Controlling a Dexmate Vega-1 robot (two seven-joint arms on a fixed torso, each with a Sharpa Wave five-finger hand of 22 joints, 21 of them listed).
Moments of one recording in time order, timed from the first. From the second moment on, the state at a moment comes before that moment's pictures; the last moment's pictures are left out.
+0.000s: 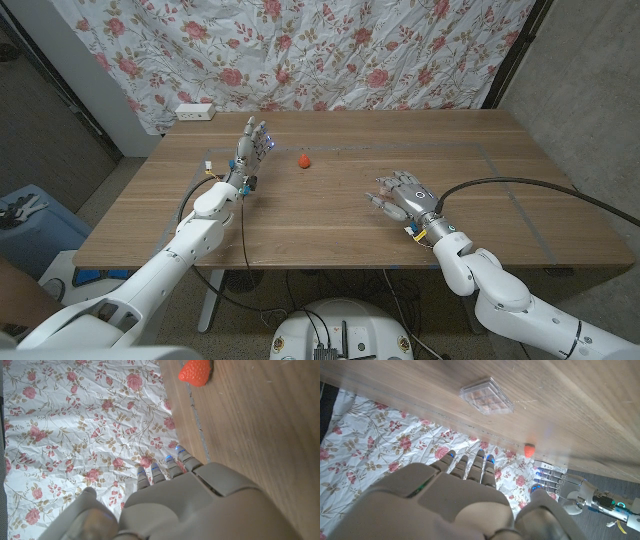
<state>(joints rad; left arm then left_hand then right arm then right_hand) 0.84 0.51 0.37 -1.30 -0.65 -0.29 -0.03 0.00 0.01 0.12 0.10 0.37 0.01 -0.21 0.19 0.19 -0.02 -0.15 0.20 0.19 0.03 -0.03 0.18 0.18 0.08 0.04 0.20 0.18 -1.22 -0.89 -0.61 -2.12 -0.80 -0.46 -0.22 0.03 0.08 0.27 0.09 0.19 0.15 -0.08 0.20 0.18 0.21 -0.07 0.20 0.19 -0.07 -0.03 0.23 0.24 -0.01 -0.01 0.20 0.17</state>
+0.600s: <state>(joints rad) 0.84 0.51 0.37 -1.30 -0.65 -0.29 -0.03 0.00 0.01 0.12 0.10 0.37 0.01 -0.21 0.19 0.19 -0.02 -0.15 0.20 0.19 0.03 -0.03 0.18 0.18 0.08 0.04 0.20 0.18 -1.22 -0.87 -0.52 -2.05 -0.55 -0.27 -0.36 0.03 0.08 0.28 0.08 0.19 0.16 -0.08 0.20 0.18 0.21 -0.07 0.19 0.19 -0.05 -0.04 0.23 0.23 0.04 -0.02 0.21 0.17</state>
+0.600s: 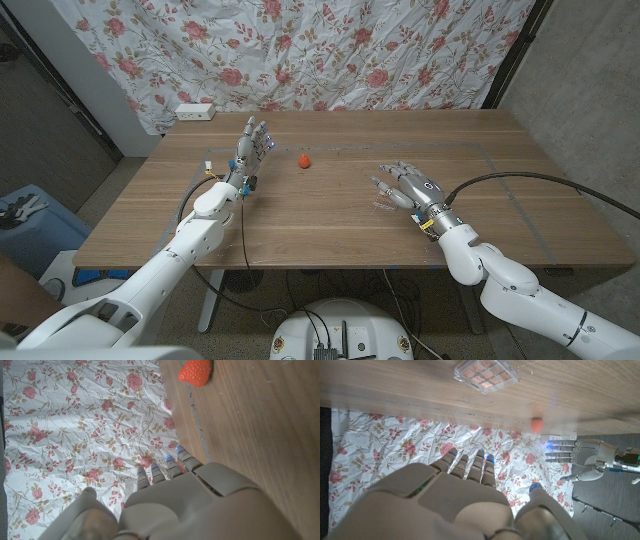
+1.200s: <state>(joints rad) 0.84 0.51 0.37 -1.30 -0.65 -0.29 -0.03 0.00 0.01 0.12 0.10 0.37 0.01 -0.21 0.19 0.19 -0.02 -0.15 0.20 0.19 0.03 -0.03 0.18 0.18 0.08 0.04 0.20 0.18 -1.18 -0.82 -0.46 -1.93 -0.35 -0.09 -0.42 0.05 0.08 0.29 0.07 0.19 0.17 -0.08 0.20 0.18 0.20 -0.07 0.19 0.19 -0.02 -0.03 0.24 0.22 0.09 -0.03 0.22 0.17</state>
